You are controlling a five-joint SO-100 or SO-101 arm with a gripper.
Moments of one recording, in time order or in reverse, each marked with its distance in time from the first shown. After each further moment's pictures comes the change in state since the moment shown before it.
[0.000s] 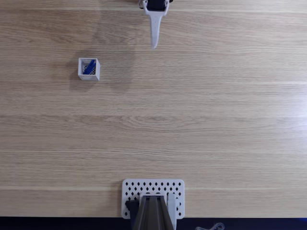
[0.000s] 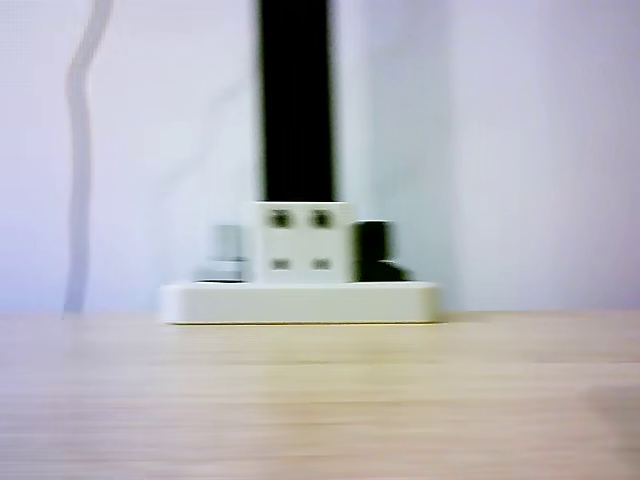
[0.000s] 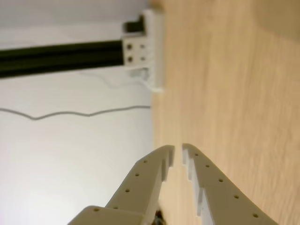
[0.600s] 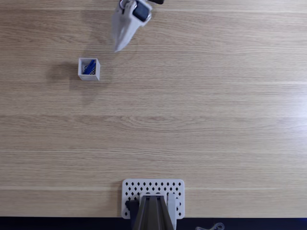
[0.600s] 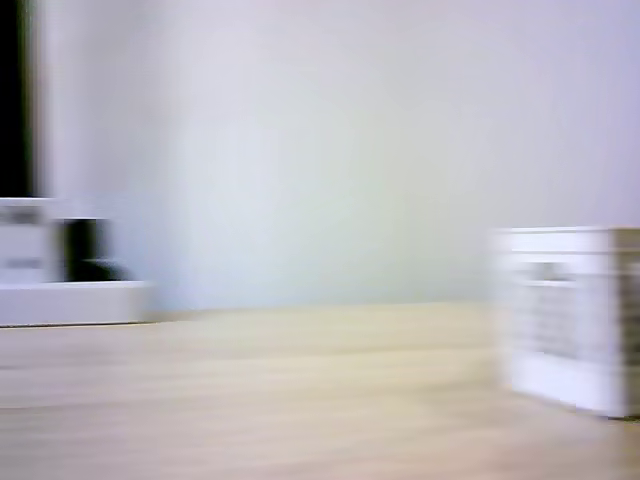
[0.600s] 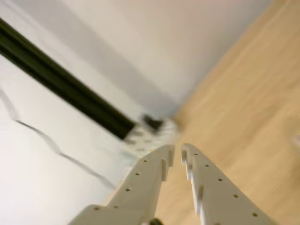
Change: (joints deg) arm 15.3 -37.2 -0.3 -56.3 -44.9
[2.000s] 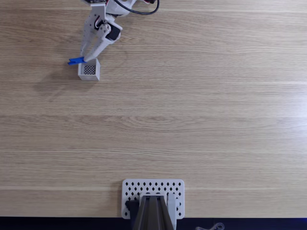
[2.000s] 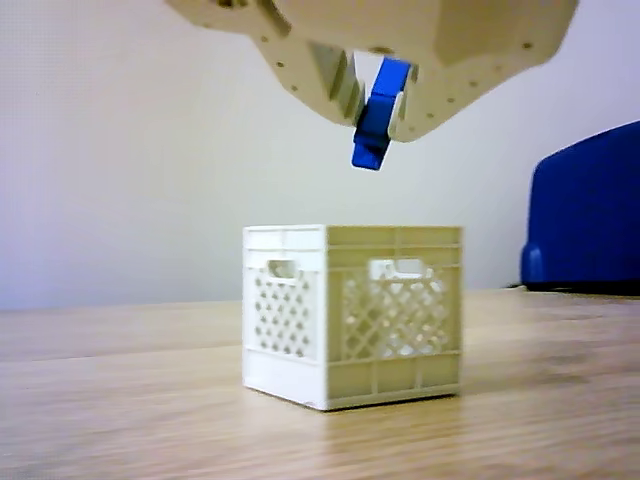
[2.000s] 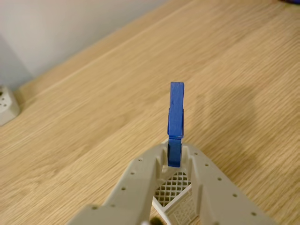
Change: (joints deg) arm 17.6 -49.0 -20.7 -12.5 -33.2
